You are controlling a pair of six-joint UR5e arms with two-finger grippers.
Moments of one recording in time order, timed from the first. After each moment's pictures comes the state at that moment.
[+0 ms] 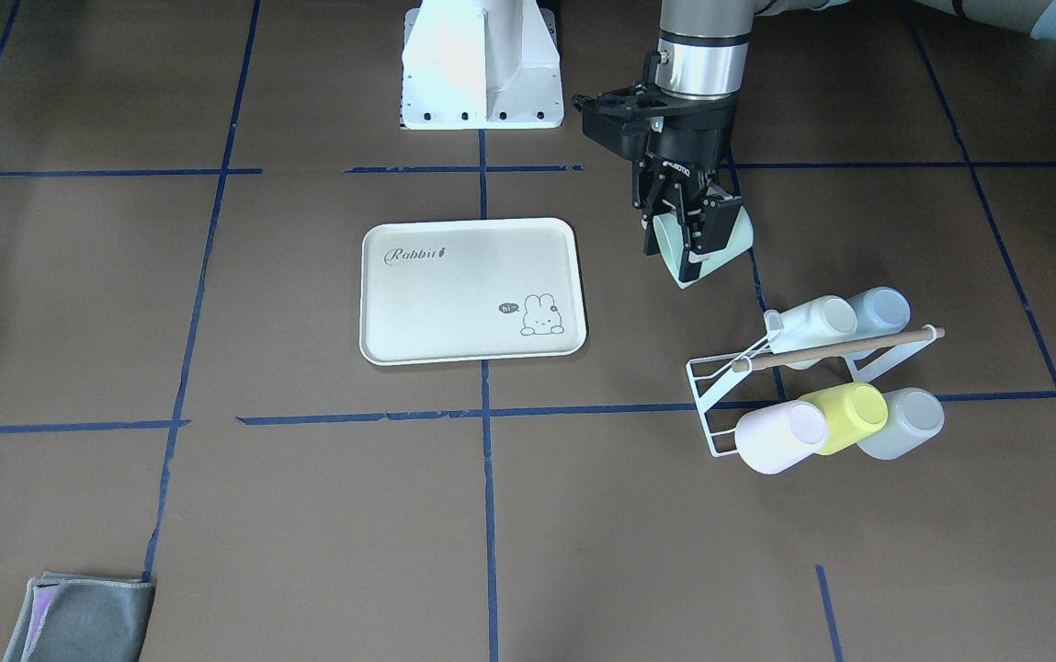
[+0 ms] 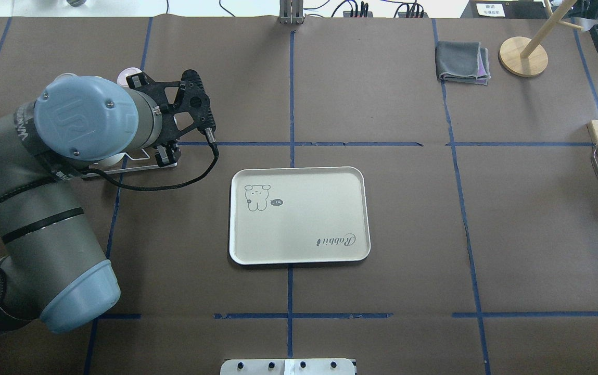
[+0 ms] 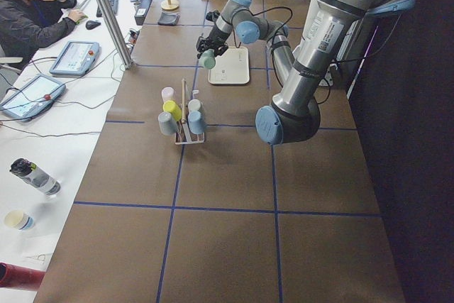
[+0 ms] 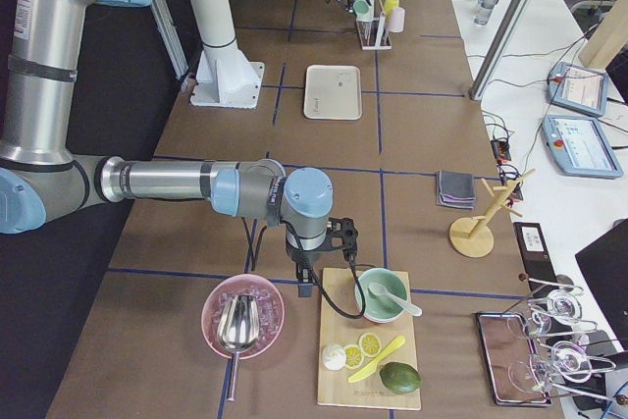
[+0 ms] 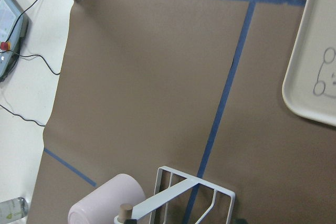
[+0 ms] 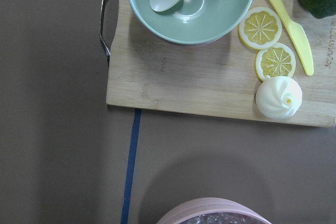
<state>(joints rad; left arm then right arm) -0.61 -2.08 -2.04 -1.58 -1.51 -0.03 1.61 -1.81 1.86 -1.71 2.26 -0.21</state>
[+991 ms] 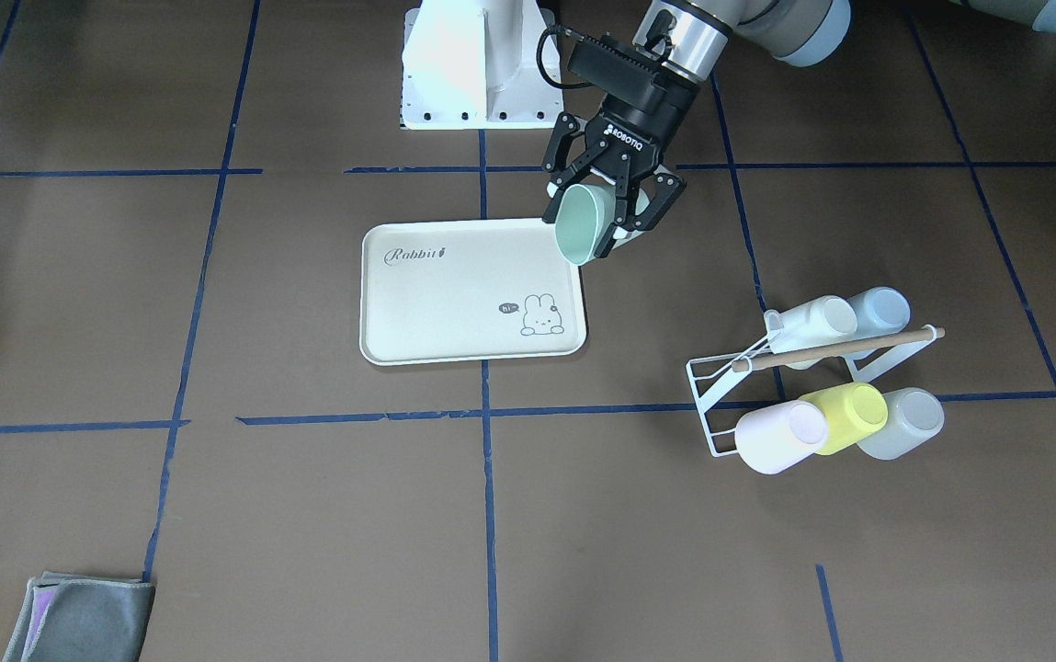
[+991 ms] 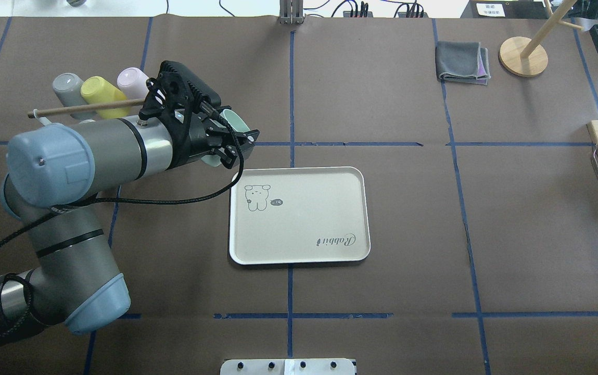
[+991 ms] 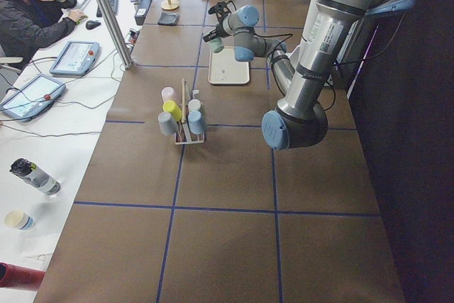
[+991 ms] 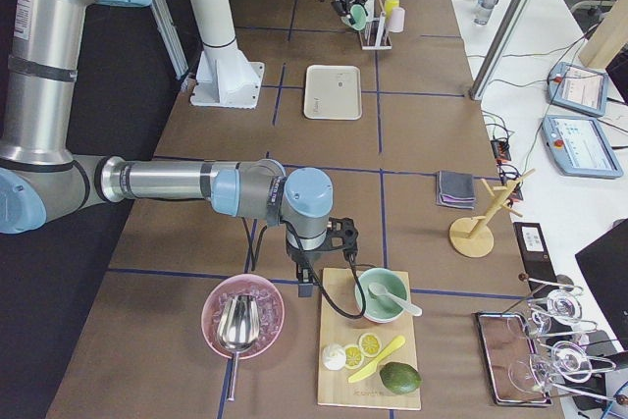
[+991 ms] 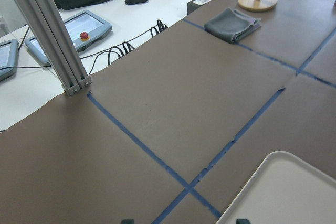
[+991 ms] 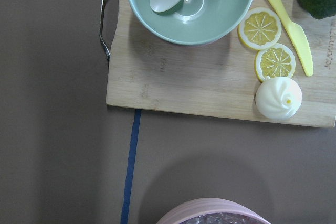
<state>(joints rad) -0.56 -2.03 -1.87 -2.36 -1.51 -0.59 1.61 -1.81 1.86 -1.71 2.26 -0.21</state>
